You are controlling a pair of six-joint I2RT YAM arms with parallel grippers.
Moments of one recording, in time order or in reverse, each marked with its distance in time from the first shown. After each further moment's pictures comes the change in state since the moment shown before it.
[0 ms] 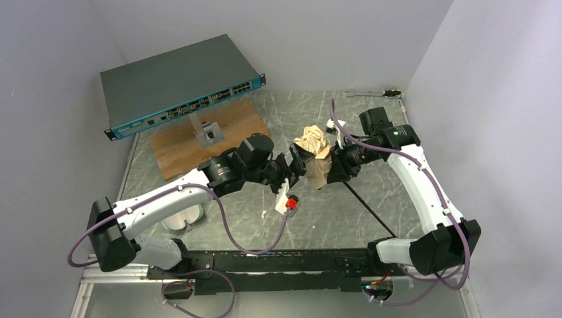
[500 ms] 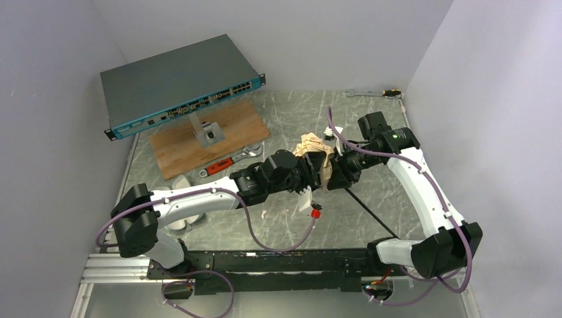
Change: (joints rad) left arm -0.133 0.174 -0.069 0.372 -0.423 0.336; right arm 0.040 -0.021 -0.031 -0.063 -0.038 -0.087
